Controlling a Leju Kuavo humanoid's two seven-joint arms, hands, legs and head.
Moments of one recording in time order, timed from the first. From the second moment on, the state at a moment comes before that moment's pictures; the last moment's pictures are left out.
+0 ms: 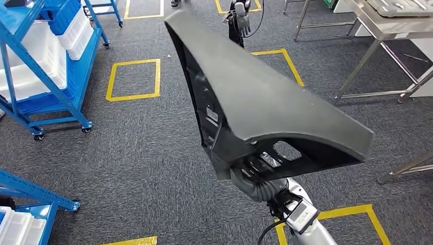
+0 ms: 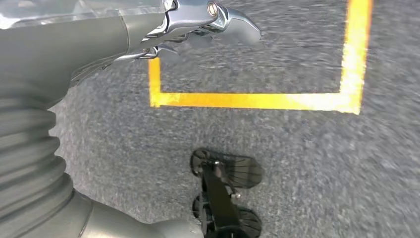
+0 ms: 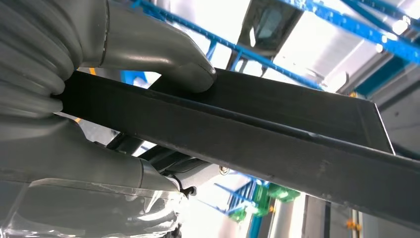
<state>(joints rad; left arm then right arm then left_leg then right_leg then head) -0.02 0.08 -0.20 -0.17 0.57 0.28 -0.29 -0.24 -0.10 0.48 -1.71 0.18 0.02 -0.66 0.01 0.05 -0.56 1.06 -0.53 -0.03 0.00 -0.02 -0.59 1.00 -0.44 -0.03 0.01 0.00</state>
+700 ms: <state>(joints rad) -0.01 0.10 -0.19 -0.16 0.58 0.26 -0.31 -0.18 -0.09 0.47 -1.69 0.22 -0.07 -0.68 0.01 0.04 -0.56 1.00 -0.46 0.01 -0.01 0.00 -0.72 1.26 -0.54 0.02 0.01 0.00</state>
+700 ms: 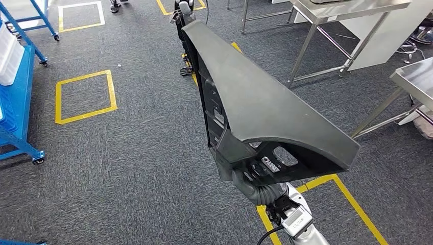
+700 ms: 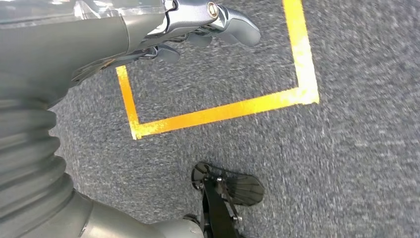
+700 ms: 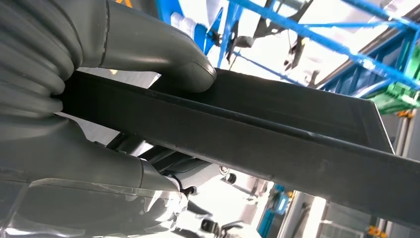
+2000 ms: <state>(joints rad) -0.03 0.04 -0.20 -0.16 0.55 0.24 -0.28 -0.11 -0.14 0.36 -1.79 0.29 -0.11 -0.63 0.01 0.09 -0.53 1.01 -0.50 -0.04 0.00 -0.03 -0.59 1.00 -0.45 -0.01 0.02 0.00</state>
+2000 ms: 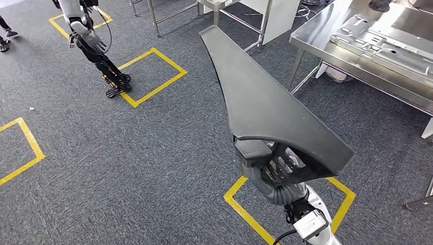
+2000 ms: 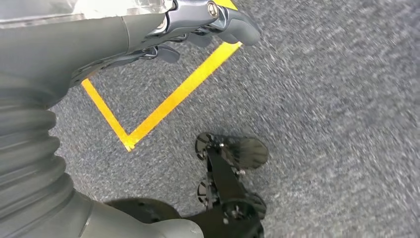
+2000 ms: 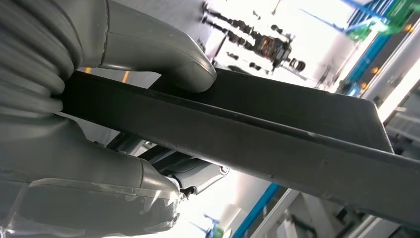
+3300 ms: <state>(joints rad) -0.03 0.05 -0.23 -0.16 0.52 0.19 -0.29 -0.28 -0.11 0.37 -1.75 0.11 0.03 -0.66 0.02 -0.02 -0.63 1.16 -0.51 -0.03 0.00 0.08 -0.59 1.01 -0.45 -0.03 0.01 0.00</state>
